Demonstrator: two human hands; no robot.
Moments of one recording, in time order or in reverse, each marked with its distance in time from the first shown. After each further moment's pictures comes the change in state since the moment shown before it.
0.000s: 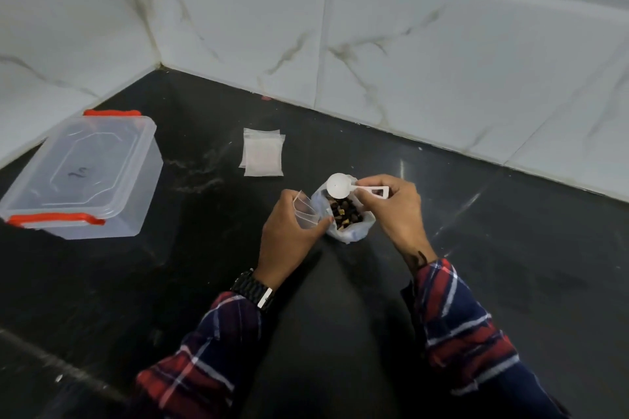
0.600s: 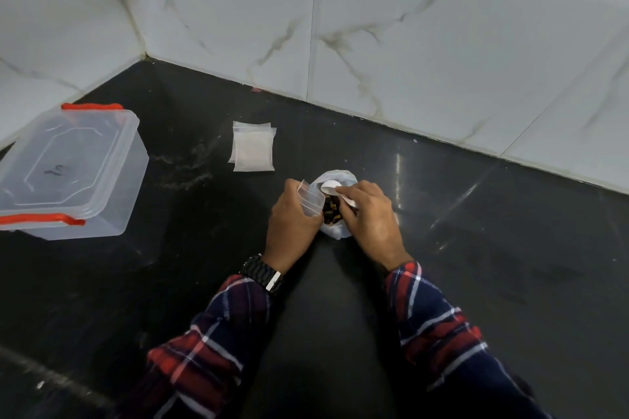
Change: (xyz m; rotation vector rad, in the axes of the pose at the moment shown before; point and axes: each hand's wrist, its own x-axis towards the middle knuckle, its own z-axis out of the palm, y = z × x) left_hand 0.016 0.008 0.022 0.036 -0.018 -0.028; right_hand -0.001 0.042 0.021 -0.518 -0.032 -0.476
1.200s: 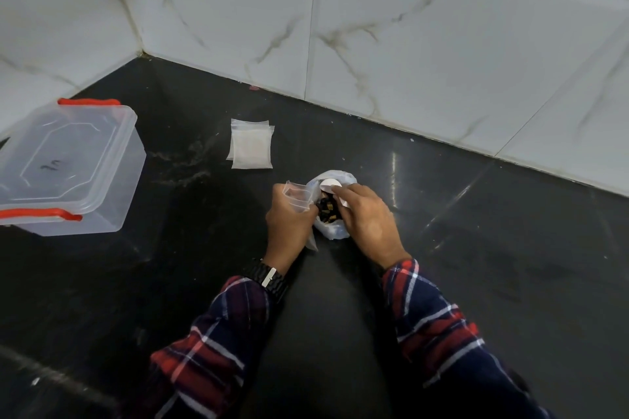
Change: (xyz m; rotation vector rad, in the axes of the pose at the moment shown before) left_hand -0.003 -0.002 0.007 -0.298 0.110 -0.175; right_hand -0.004 0.000 -0.002 -0.095 -0.085 -0.089
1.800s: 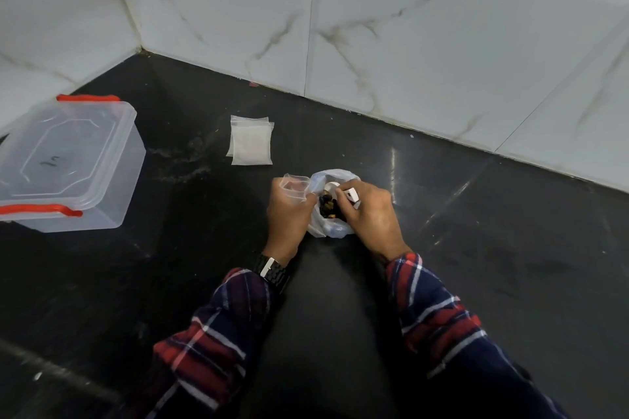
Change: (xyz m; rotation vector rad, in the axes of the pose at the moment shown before) left_hand 0.007 0.000 0.005 -0.210 0.016 -0.029; right_hand 0.002 0.004 0.002 0.209 0.056 0.209
